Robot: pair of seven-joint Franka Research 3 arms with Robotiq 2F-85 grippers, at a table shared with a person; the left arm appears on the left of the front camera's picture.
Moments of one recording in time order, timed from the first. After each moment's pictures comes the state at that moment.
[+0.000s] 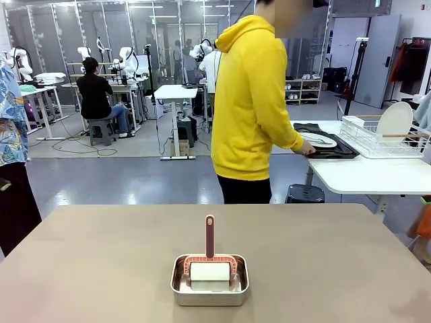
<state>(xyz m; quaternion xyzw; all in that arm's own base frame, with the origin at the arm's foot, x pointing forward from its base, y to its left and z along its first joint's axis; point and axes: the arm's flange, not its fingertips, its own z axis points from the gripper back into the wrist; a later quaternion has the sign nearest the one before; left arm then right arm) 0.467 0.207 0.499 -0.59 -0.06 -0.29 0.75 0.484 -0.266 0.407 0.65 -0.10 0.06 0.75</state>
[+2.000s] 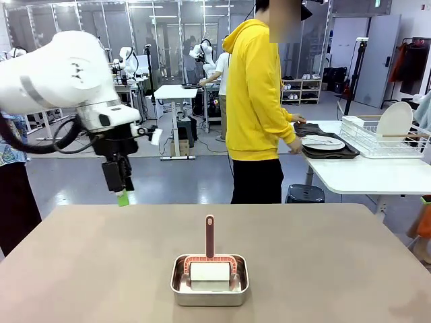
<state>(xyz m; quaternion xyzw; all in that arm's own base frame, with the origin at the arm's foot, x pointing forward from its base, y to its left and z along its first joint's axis) 0.456 -0.184 0.541 -0.09 -0.03 -0.66 0.75 0.484 -0.266 0.408 0.65 -0.10 0.06 0.75</state>
